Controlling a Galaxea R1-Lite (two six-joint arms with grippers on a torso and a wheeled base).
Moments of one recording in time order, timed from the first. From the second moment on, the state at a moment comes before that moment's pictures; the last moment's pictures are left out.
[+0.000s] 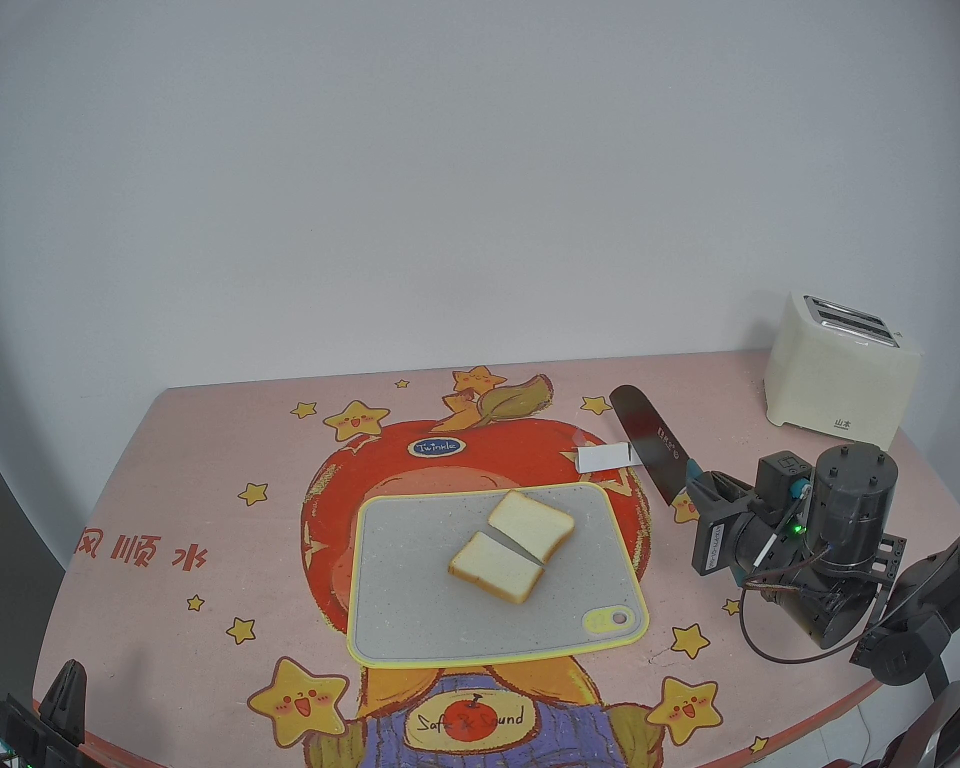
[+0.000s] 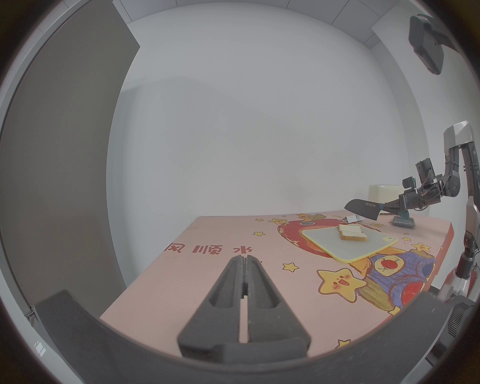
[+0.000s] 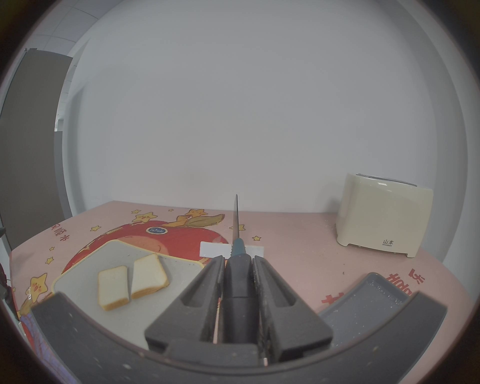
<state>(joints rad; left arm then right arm) 0.00 0.02 -0.02 0.01 0.00 0.00 0.67 1.71 -0.39 -1.02 -0.48 0.09</state>
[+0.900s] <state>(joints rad) 0.00 0.02 -0.02 0.01 0.00 0.00 0.67 1.72 -0.38 -1.02 -0.48 0.09</state>
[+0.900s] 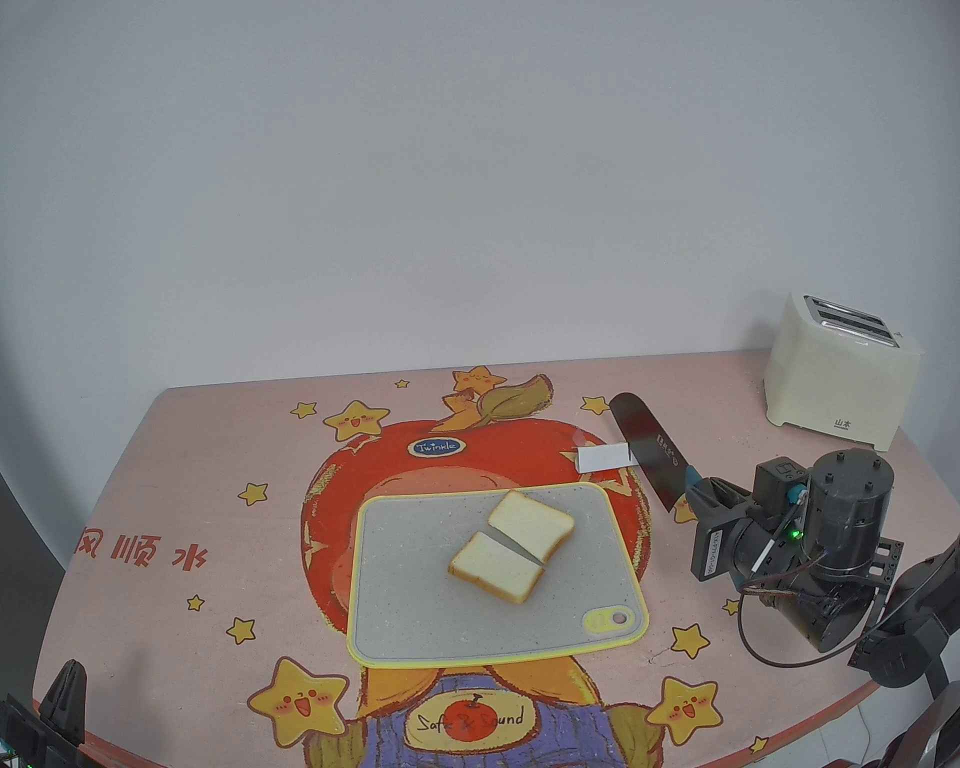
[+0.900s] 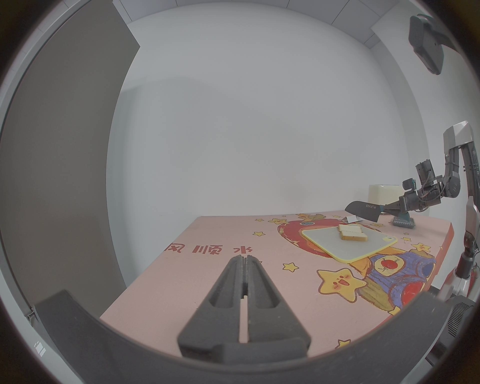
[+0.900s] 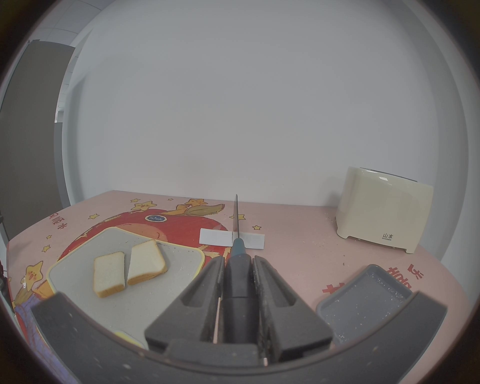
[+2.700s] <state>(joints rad) 0.00 0.02 -0.02 0.01 0.00 0.00 0.70 1.74 -0.36 -1.02 -0.48 0.09</state>
